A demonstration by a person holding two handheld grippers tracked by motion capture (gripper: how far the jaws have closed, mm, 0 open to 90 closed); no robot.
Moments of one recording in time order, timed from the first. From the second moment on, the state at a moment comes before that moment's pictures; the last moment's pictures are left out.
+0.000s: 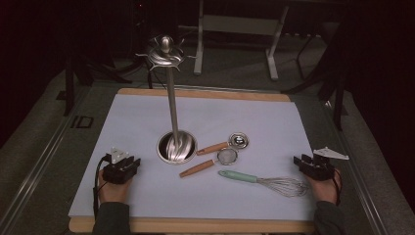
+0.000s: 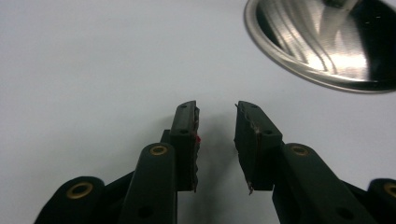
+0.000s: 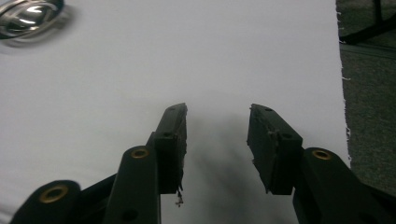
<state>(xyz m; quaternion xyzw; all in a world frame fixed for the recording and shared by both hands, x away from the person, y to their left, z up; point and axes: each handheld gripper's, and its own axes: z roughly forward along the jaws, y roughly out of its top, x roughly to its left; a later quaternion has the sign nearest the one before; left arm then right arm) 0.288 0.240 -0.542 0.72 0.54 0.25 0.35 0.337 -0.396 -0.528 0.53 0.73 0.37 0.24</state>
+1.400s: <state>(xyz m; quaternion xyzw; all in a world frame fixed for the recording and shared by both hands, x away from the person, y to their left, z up) 0.282 0.241 -0.541 0.71 0.53 0.26 0.37 0.326 -0.299 -0.467 0.36 0.85 0.35 0.17</state>
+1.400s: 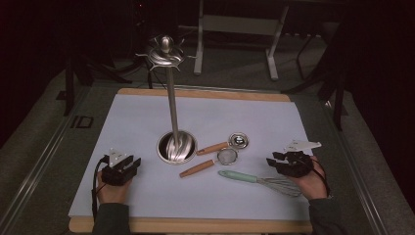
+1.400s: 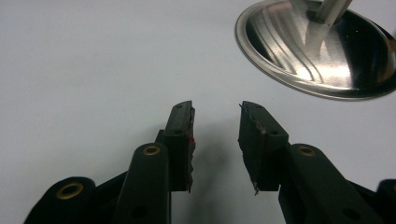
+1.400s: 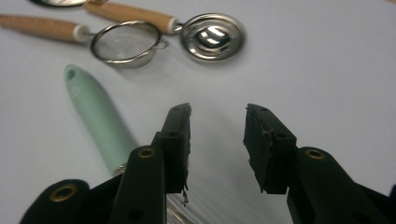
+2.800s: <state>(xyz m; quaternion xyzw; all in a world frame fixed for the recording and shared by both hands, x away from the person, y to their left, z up) 0.283 0.240 -0.541 0.72 0.53 0.25 0.37 0.336 -0.233 -0.495 0.20 0.96 0.17 0.02</state>
